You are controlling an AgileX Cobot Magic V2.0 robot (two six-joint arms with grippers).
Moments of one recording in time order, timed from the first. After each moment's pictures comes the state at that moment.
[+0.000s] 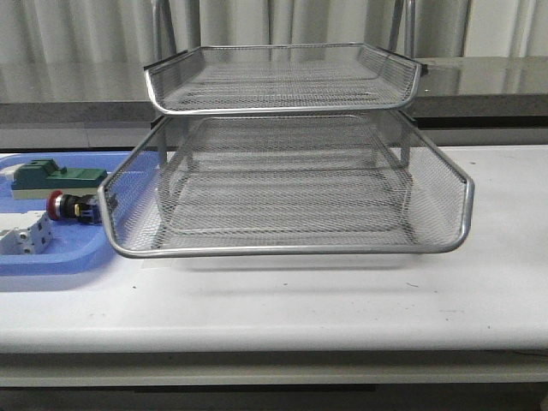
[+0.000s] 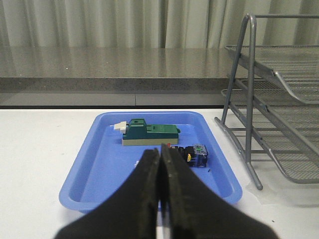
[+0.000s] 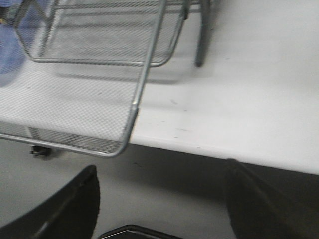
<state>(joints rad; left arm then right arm) -0.05 0.00 0.00 0.01 0.09 -0.09 0.05 0.86 -0.62 0.52 0.68 -0.30</state>
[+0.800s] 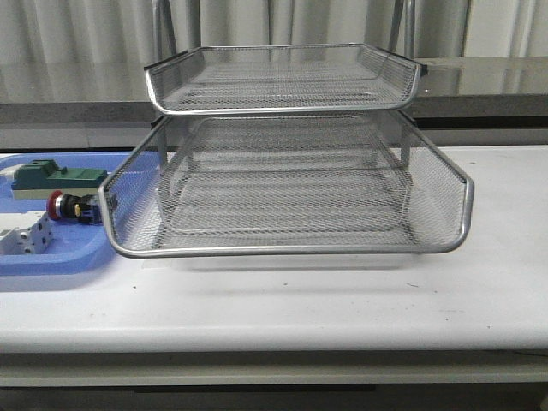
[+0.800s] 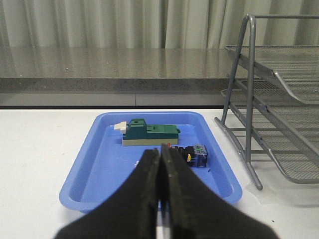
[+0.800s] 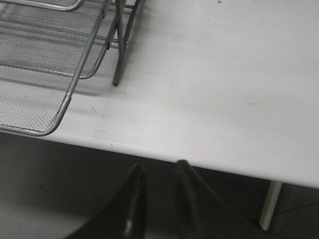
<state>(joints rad) -0.05 0.00 0.00 0.01 0.09 -0.09 0.01 0.53 -0.74 0.13 0.93 -0.18</state>
